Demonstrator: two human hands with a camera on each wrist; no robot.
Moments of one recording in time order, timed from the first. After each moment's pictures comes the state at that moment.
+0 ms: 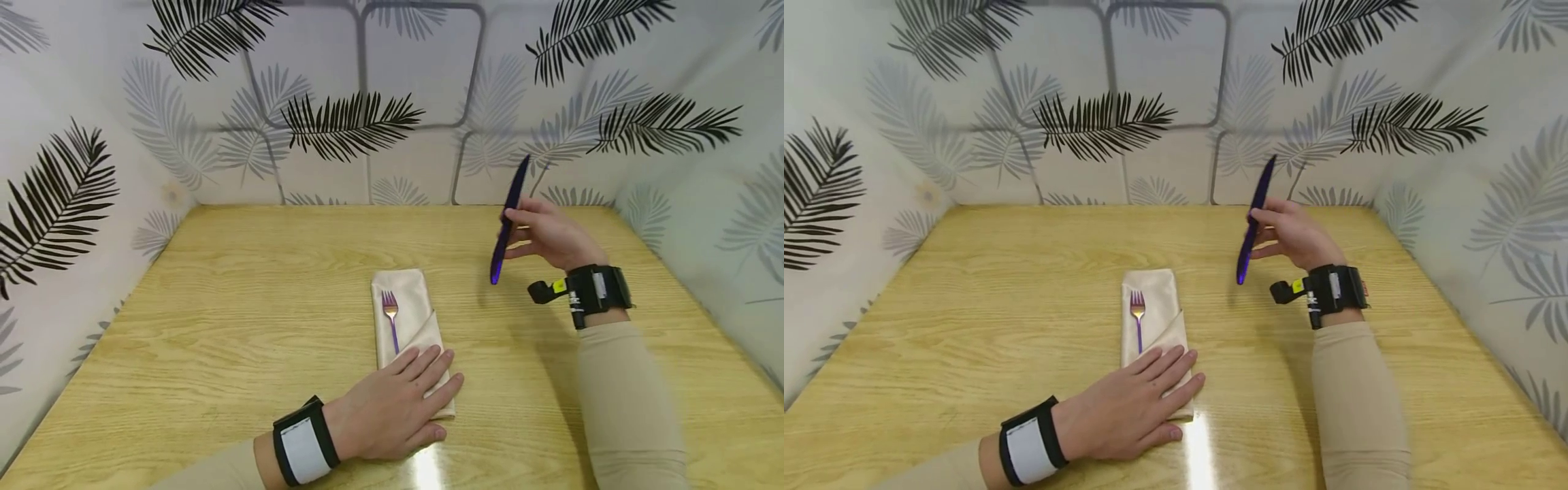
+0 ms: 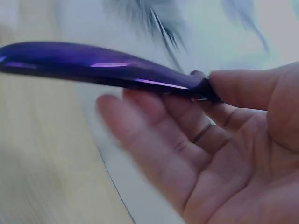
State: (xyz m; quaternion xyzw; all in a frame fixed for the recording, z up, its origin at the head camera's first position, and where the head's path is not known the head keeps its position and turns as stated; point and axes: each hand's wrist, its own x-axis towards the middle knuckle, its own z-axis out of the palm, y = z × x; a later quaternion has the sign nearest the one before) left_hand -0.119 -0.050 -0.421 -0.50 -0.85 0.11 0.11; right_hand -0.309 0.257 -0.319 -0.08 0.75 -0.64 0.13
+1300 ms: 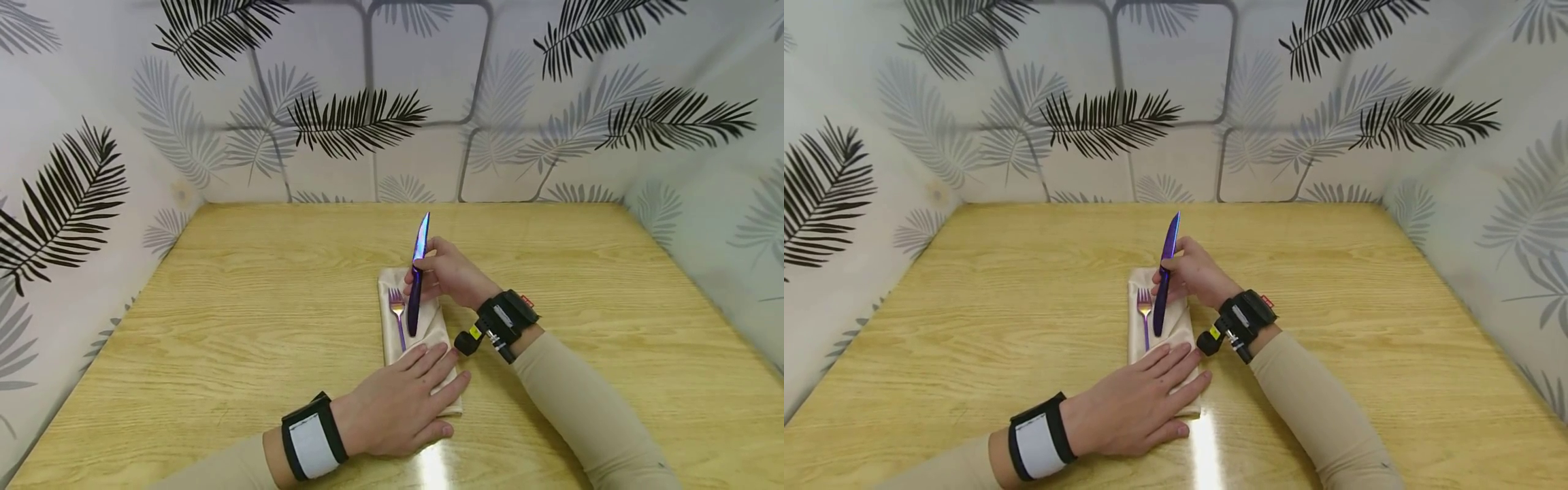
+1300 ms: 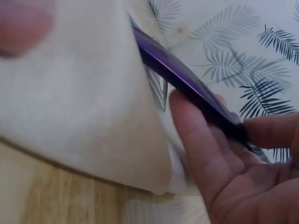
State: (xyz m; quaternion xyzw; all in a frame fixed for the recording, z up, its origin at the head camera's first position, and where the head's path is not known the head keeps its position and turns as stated) left_hand -0.121 -0.051 -0.422 -0.50 -0.85 0.11 0.09; right_hand -0.289 0.110 -0.382 -0.08 0.73 -0.64 0.22
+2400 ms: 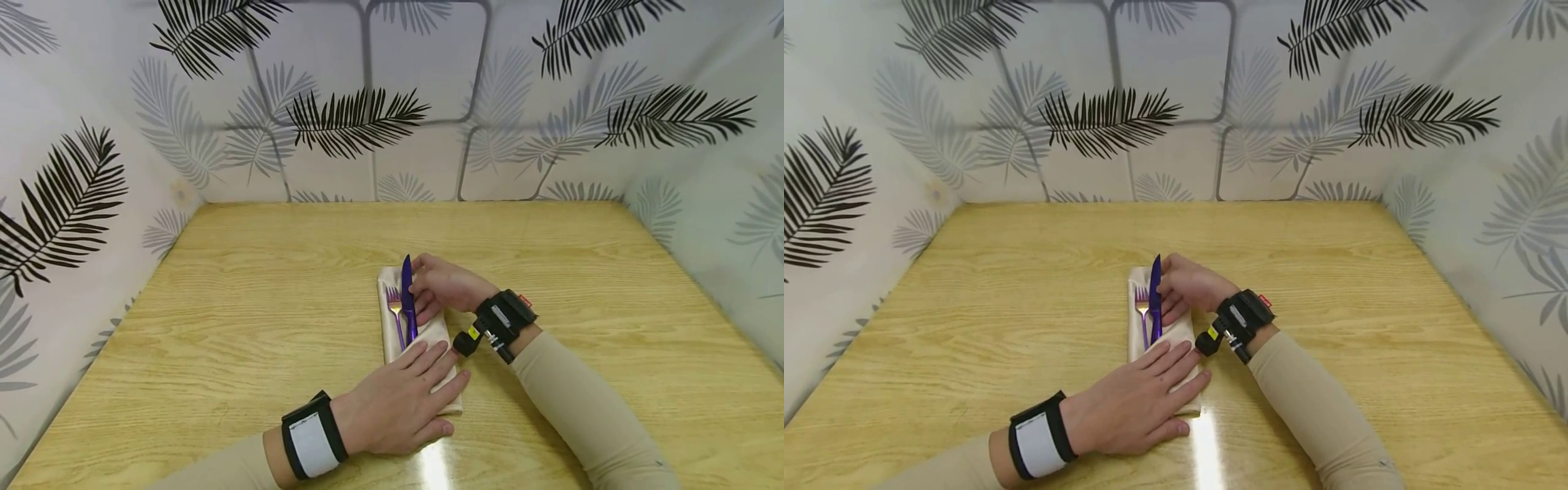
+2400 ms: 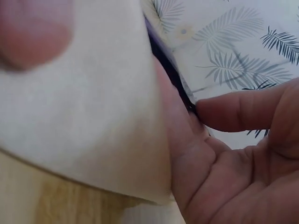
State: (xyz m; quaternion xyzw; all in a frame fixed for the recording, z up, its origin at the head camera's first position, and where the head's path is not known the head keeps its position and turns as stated) left_hand -0.122 -0.051 -0.422 -0.50 -0.85 0.11 0.12; right_hand -0.282 0.109 -0.384 -0.10 0.75 -0.56 0.33
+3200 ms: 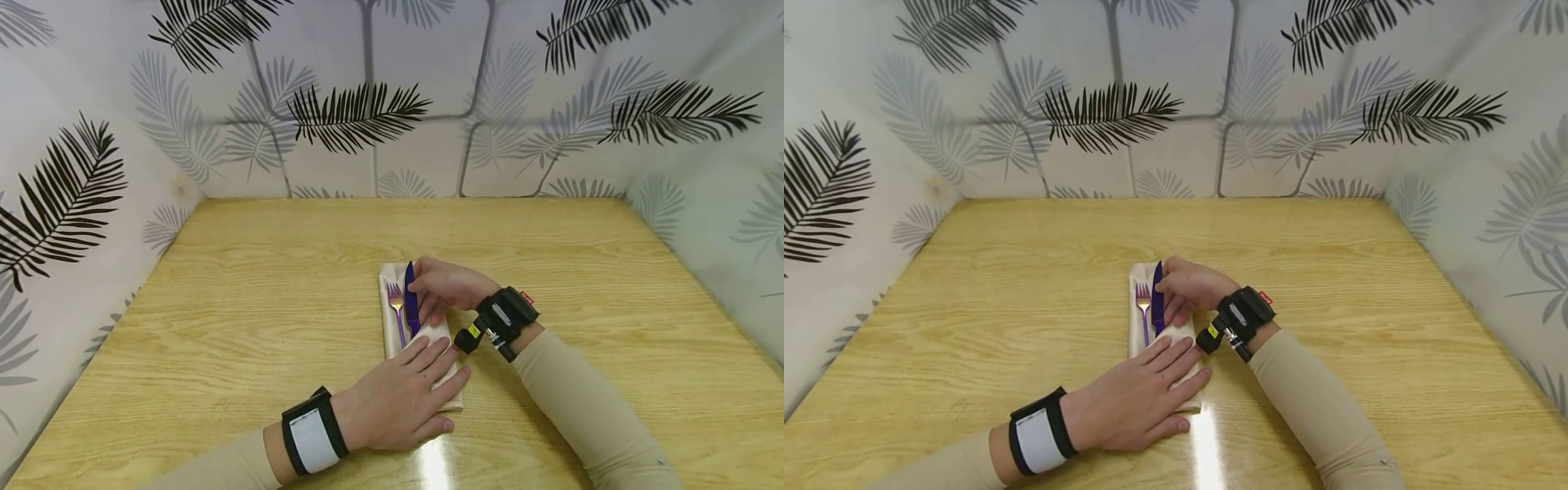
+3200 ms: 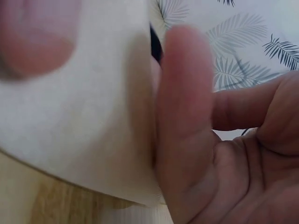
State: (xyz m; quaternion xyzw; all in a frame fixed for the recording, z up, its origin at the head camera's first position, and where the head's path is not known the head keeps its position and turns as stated) left_hand -0.122 -0.051 -0.424 -0.50 -0.84 0.12 0.15; right_hand -0.276 0.107 -0.378 -0.09 0.79 -0.50 0.35
